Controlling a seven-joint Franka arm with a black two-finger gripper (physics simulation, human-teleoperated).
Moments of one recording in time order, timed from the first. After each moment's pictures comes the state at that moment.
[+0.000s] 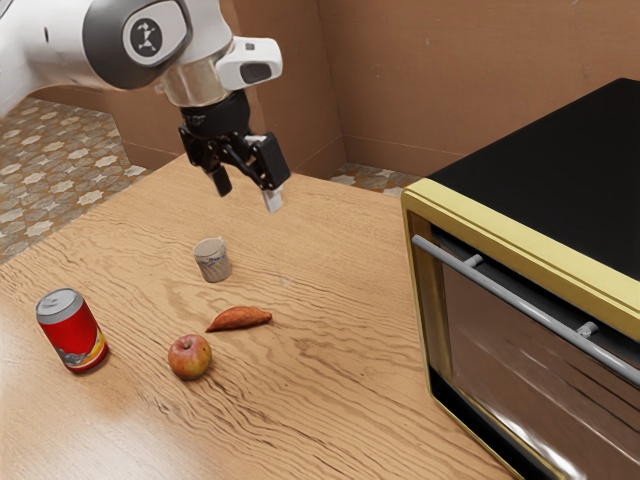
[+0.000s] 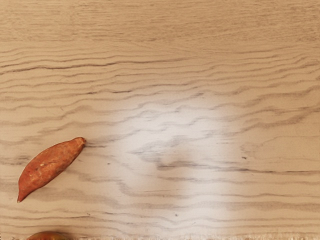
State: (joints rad) arm -0.06 0.15 0.14 -1.23 0.00 1.47 0.08
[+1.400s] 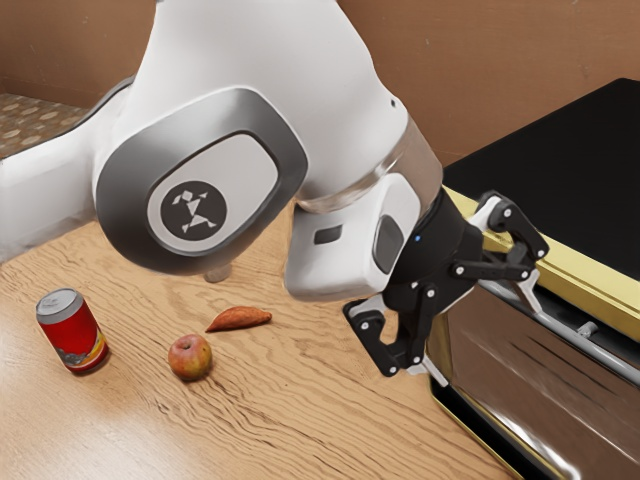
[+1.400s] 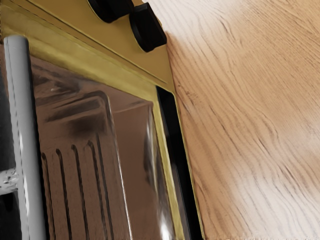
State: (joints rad) arm -0.24 -0.14 -0.27 -1.66 -0.17 1.91 1.63
